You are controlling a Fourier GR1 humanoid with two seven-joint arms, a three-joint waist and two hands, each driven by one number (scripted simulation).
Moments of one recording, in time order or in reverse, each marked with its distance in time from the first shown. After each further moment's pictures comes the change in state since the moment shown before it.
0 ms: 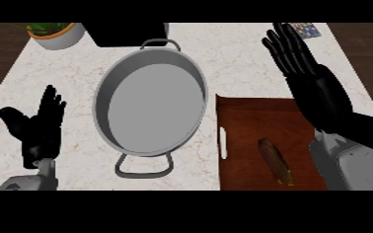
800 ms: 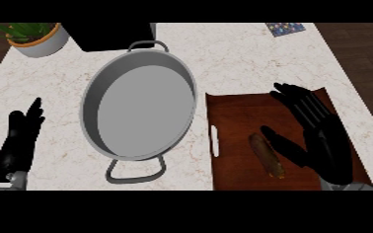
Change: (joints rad) left arm 0.070 0.191 -0.043 0.059 -0.117 -0.105 0.072; right arm 0.315 -0.147 0.175 -0.045 1.000 -0.585 -0.017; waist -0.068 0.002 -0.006
